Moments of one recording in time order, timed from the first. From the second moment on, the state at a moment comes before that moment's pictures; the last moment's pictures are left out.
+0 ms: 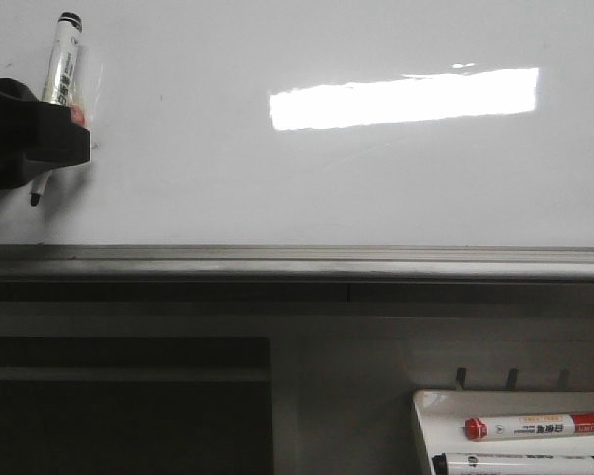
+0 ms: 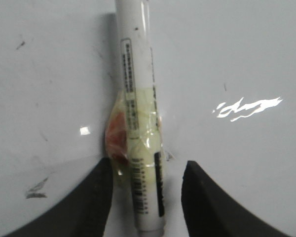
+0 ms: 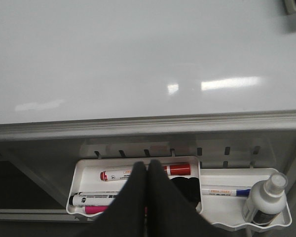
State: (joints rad) left arm -0.56 1.29 -0.39 -0.26 -0.53 0.03; right arm 0.00 0.22 -0.33 0.21 0.63 -0.04
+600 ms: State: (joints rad) left arm -0.56 1.17 -0.39 0.03 -0.48 0.03; right arm 0.21 0.32 -0.42 0.46 0.66 -0.32
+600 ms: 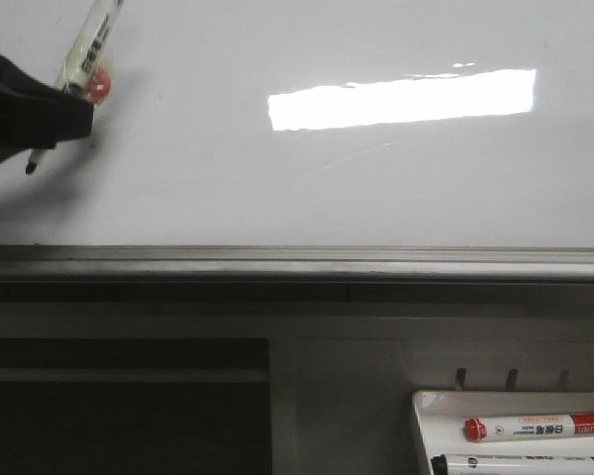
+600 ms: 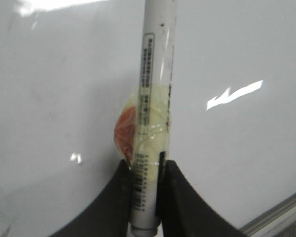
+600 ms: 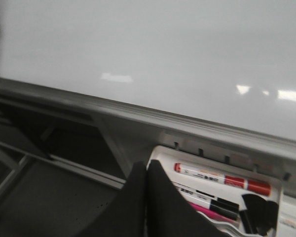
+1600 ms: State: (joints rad) left arm -0.56 1.03 -0.38 0.91 -0.59 0.03; right arm 0.86 1.07 -0.86 0.55 0.39 -0.80
